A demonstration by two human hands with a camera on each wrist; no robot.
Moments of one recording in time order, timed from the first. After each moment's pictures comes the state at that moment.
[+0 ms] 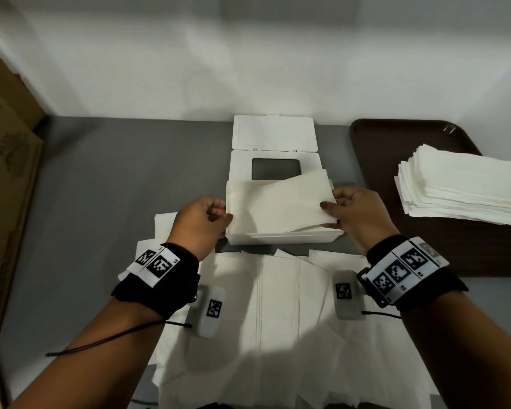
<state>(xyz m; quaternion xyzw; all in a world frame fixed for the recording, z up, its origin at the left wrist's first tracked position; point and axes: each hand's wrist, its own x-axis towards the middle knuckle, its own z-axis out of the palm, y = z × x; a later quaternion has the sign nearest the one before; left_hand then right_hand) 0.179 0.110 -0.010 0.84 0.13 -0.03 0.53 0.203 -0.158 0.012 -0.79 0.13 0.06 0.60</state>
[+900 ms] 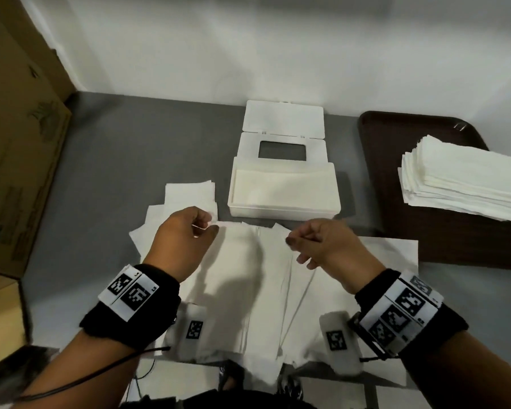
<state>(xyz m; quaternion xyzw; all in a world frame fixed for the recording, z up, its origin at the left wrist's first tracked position) 0.082 0.113 0.001 0.91 0.13 0.02 0.39 0.110 -0.135 0.015 -0.82 0.03 0.21 0.53</state>
